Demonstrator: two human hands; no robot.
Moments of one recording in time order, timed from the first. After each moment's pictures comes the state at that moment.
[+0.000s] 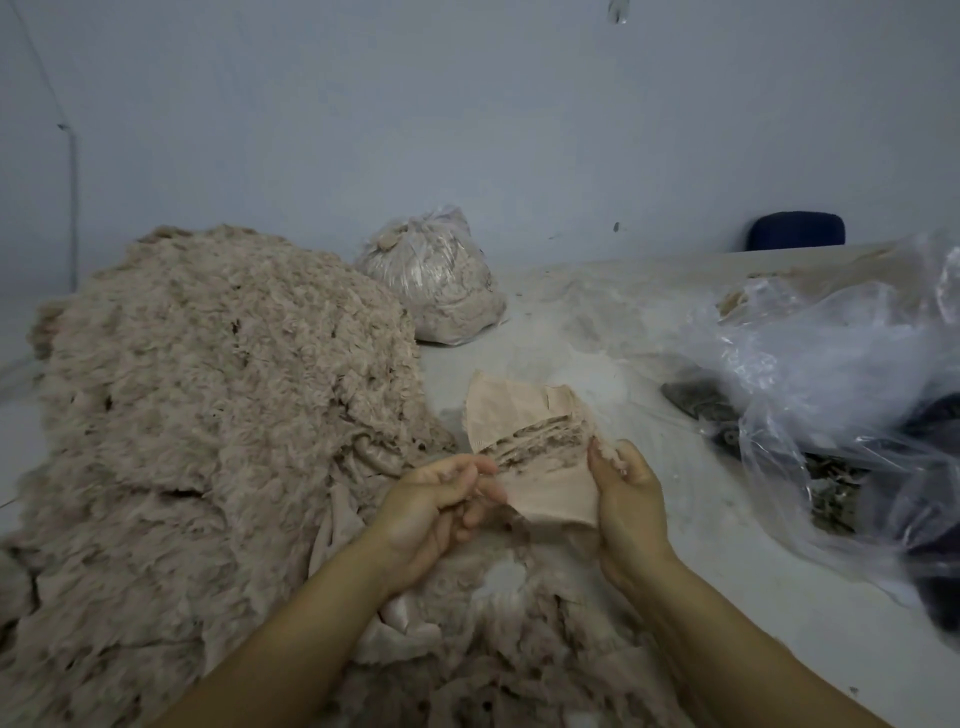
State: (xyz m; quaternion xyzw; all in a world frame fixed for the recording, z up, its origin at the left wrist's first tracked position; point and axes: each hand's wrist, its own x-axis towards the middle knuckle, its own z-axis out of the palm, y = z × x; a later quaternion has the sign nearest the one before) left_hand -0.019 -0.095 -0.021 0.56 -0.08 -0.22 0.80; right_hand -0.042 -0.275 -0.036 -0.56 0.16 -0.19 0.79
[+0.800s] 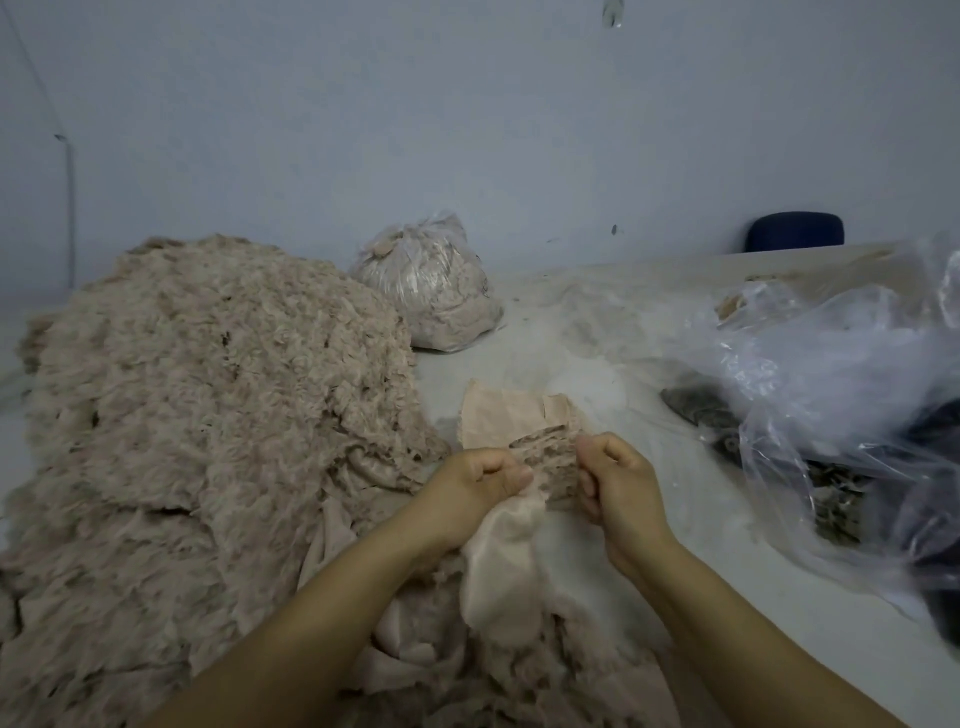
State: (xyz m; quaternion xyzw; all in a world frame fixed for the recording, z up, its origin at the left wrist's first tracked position) left_hand -0.012 -0.125 0.004 0.77 -0.21 -0.12 0.59; right_hand -0.033 -0.286 -0.021 -0.62 0.09 -0.15 0.76
